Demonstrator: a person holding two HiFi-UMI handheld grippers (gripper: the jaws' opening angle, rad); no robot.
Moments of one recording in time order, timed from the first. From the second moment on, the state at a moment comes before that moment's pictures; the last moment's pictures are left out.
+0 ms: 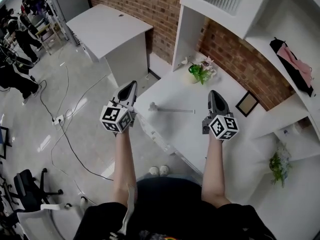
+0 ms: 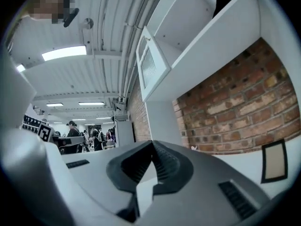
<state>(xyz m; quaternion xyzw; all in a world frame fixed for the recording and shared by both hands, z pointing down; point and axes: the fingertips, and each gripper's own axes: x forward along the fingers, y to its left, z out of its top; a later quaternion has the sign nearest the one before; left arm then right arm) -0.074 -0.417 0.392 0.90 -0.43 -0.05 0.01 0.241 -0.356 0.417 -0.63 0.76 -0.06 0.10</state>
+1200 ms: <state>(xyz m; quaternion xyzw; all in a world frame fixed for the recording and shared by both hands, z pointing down) -0.059 -0.376 0.445 0.91 -0.41 0.02 0.03 0.207 -0.325 0.448 -0.61 0.78 -0.09 0.07</state>
